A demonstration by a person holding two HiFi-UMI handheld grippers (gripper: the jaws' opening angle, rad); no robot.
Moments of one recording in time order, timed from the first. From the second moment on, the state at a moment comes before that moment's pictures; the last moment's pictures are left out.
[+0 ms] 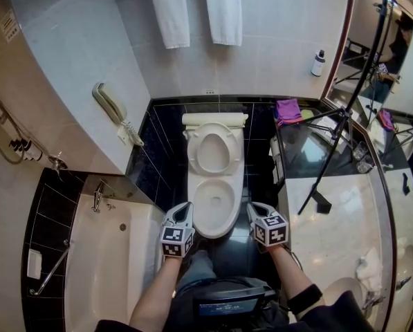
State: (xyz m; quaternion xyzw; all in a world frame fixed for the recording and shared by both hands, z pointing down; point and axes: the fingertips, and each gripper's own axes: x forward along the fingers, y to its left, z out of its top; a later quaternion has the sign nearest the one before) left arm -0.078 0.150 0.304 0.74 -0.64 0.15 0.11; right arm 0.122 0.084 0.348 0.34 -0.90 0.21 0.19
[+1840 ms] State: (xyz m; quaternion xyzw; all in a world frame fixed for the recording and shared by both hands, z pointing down) left arm -0.173 -0.201 0.540 0.79 -0.55 0.20 0.20; right arm -0.148 -0.374 0.494 0.21 -0.79 -0.28 0.49
